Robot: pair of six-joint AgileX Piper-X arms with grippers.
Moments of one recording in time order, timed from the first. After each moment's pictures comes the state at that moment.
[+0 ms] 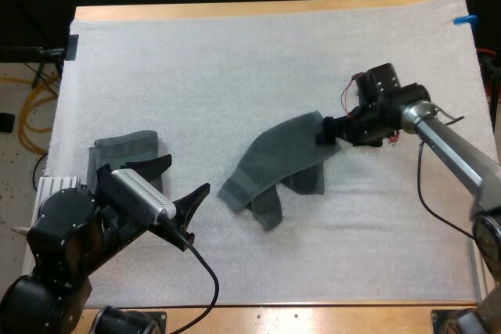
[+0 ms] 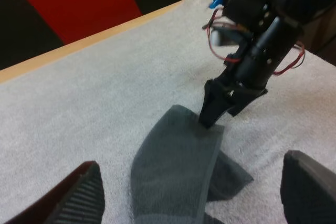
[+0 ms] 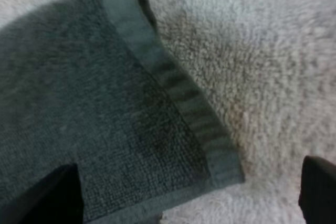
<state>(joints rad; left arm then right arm) -0.29 0.55 -0.88 0.84 0.39 -1.70 0.34 1.85 -1.22 0.75 -0.34 -1.56</state>
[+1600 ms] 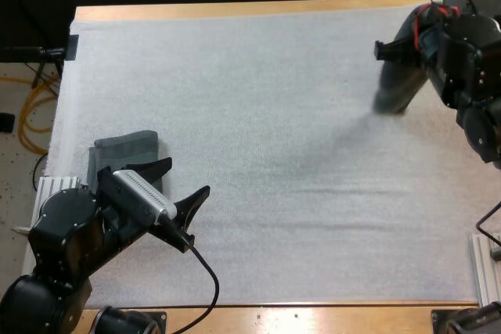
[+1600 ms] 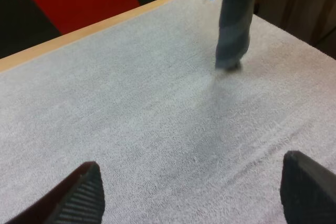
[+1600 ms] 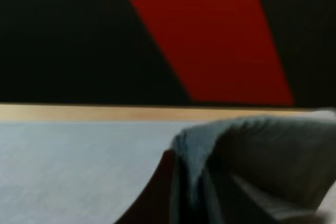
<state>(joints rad) -0.29 0.55 -0.88 0.86 0.39 -1.70 0.36 1.29 -1.35 0.60 0.24 -1.74</state>
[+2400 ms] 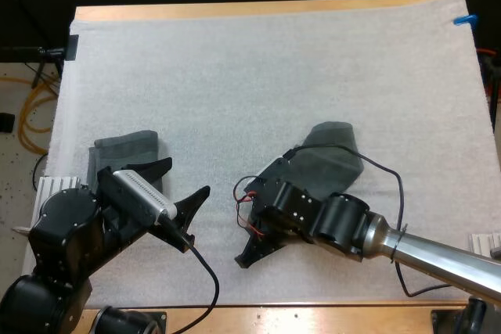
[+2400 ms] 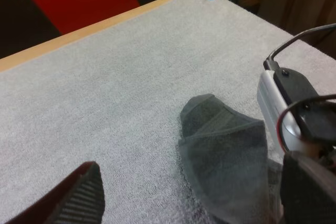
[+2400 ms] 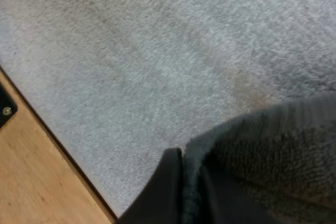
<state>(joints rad) -0.29 0.55 -0.88 0.86 0.39 -1.70 1.11 1.46 -1.11 0.74 -0.06 -1.54</state>
